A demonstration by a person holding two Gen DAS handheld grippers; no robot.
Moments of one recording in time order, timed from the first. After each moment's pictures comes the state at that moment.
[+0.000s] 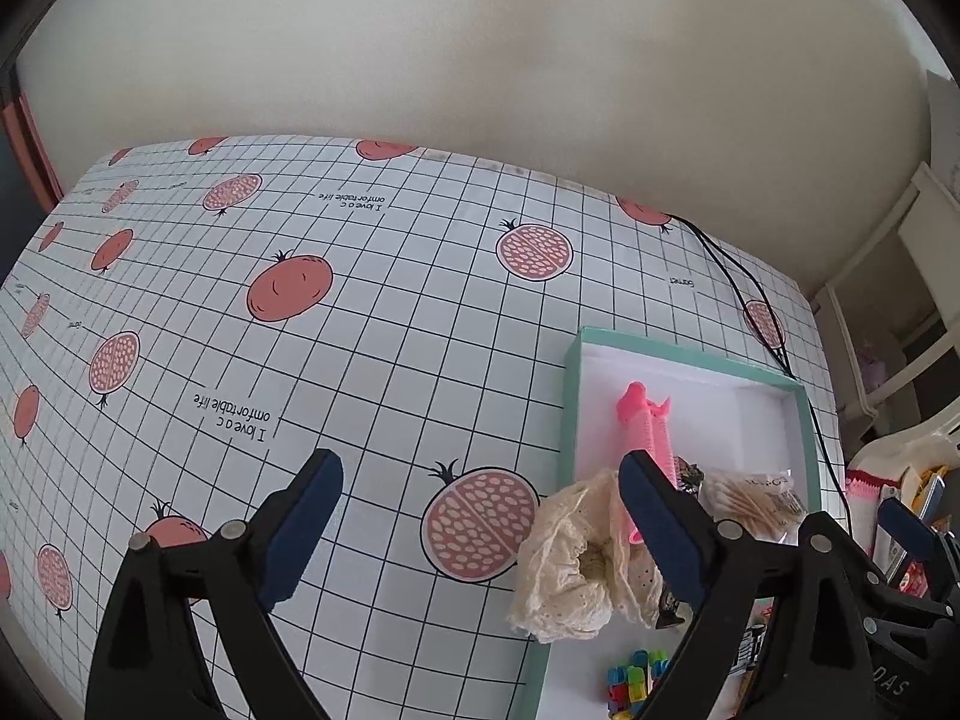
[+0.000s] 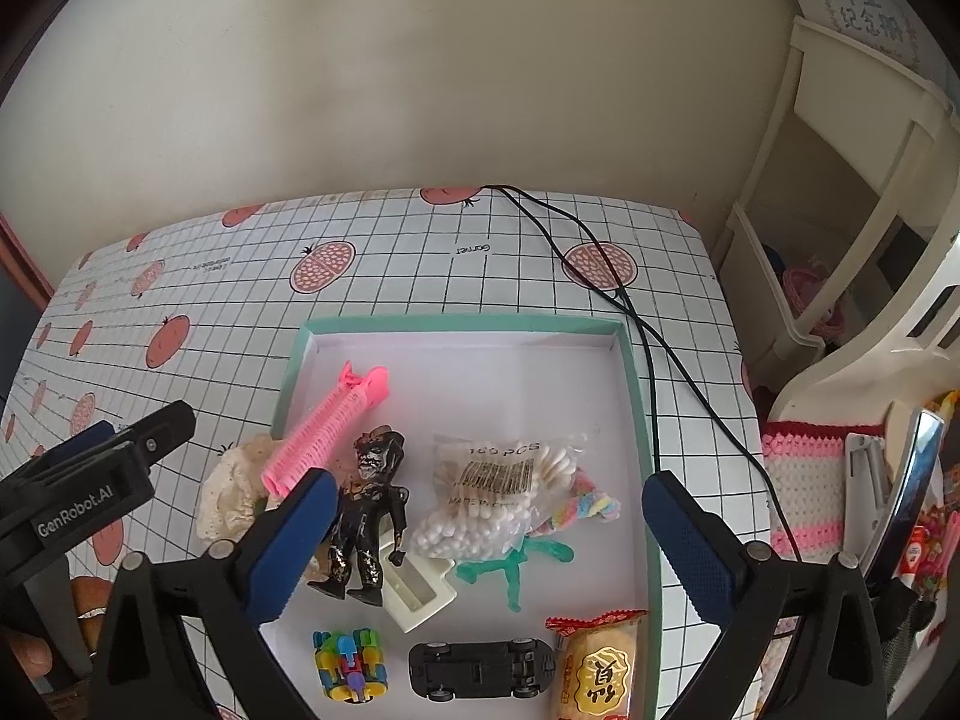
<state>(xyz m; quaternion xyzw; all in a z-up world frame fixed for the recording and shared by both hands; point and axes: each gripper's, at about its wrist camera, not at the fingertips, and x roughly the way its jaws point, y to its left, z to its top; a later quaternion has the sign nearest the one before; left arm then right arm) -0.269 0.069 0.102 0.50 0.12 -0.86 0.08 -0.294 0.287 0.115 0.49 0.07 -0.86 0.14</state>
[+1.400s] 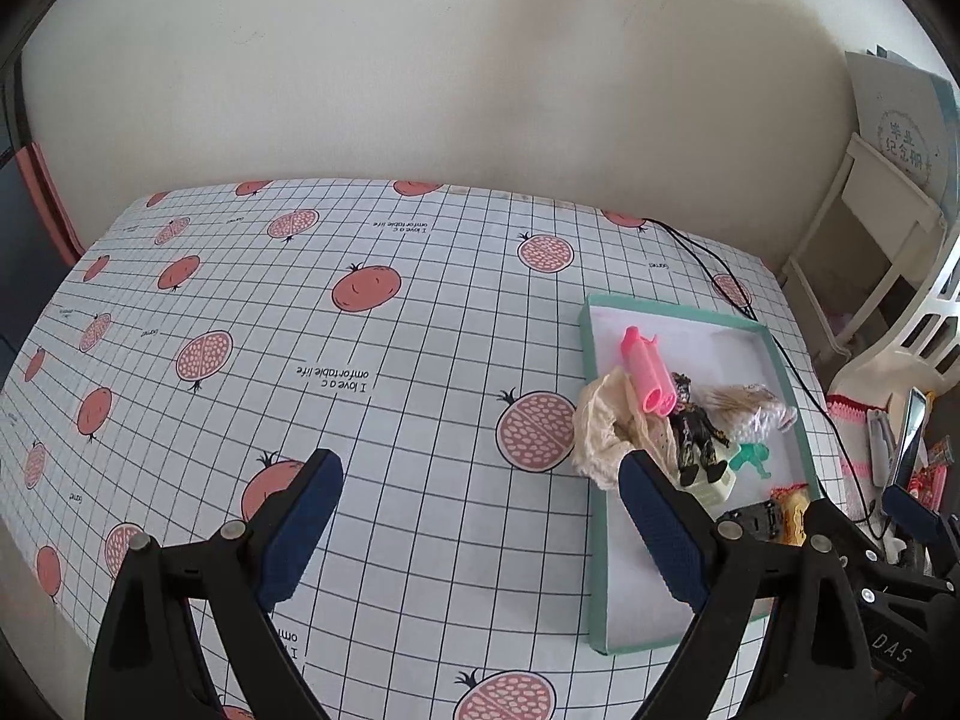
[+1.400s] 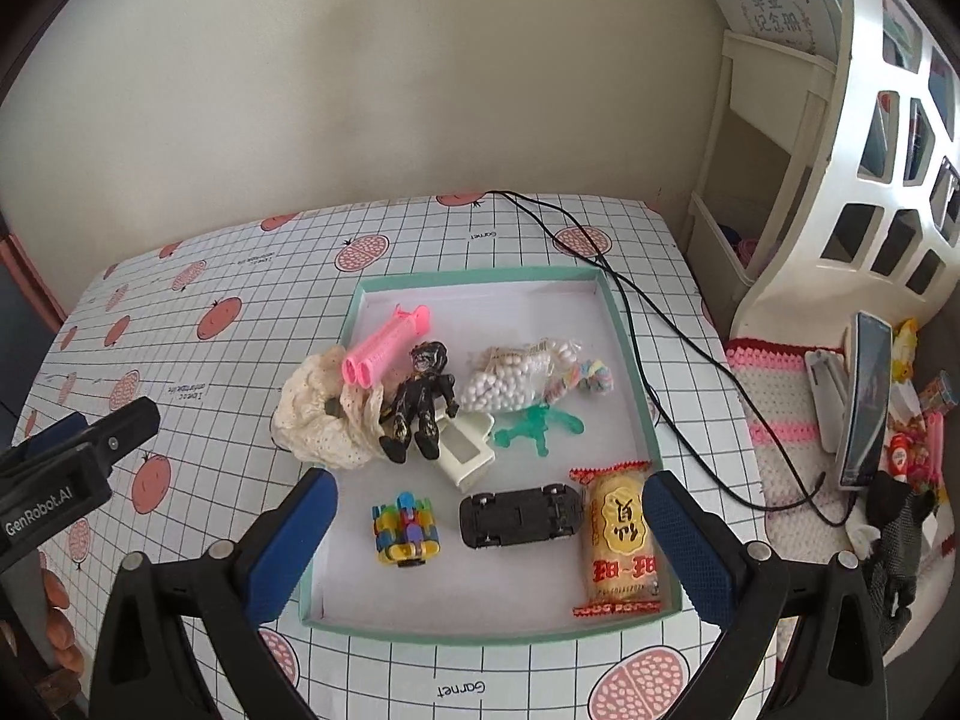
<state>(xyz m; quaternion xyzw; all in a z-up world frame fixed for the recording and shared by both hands) -0.158 0.050 0.142 0.45 0.07 -0.89 0.07 -0.178 0.301 0.135 0.46 0.05 -0.88 0.12</state>
